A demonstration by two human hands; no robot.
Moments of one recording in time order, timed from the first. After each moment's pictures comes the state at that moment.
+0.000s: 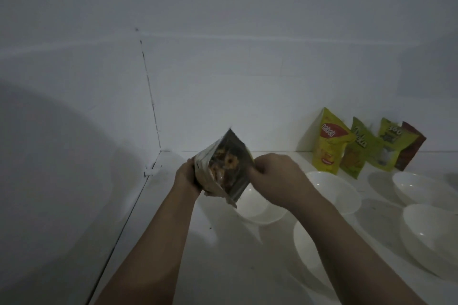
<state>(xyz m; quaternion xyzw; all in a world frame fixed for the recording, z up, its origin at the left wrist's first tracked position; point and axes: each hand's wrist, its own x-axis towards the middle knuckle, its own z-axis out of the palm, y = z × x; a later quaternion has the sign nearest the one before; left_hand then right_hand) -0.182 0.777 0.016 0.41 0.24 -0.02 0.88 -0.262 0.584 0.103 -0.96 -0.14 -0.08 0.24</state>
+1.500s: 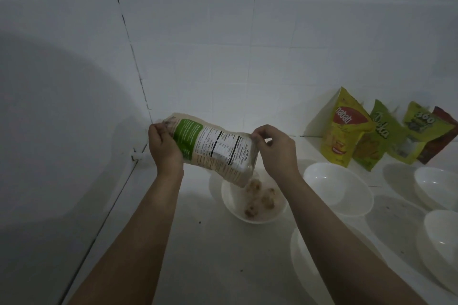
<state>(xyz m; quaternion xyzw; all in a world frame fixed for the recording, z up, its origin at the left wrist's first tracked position) -0.137 0.779 0.012 0.62 0.24 0.36 0.65 -0.133 0.565 0.027 -0.85 -0.07 -0.16 0.49</state>
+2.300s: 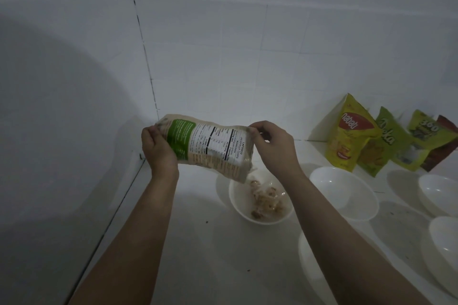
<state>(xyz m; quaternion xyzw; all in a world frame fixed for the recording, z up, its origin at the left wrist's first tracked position) -0.149 0.807 0.010 0.58 0.26 0.38 0.67 -0.138 0.586 0.042 -0.83 -0.14 -0.16 0.51</state>
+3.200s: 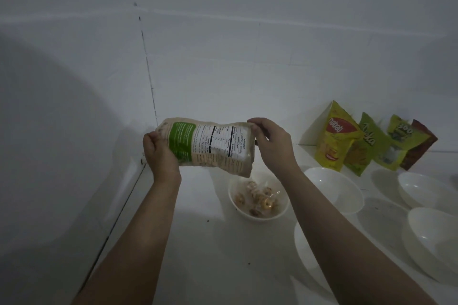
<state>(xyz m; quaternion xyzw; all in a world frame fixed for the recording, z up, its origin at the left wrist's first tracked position) -0.176 0.801 0.023 0.53 0.22 0.37 0.73 -0.154 0.587 0.057 -0.82 -0.15 -0.19 0.52</state>
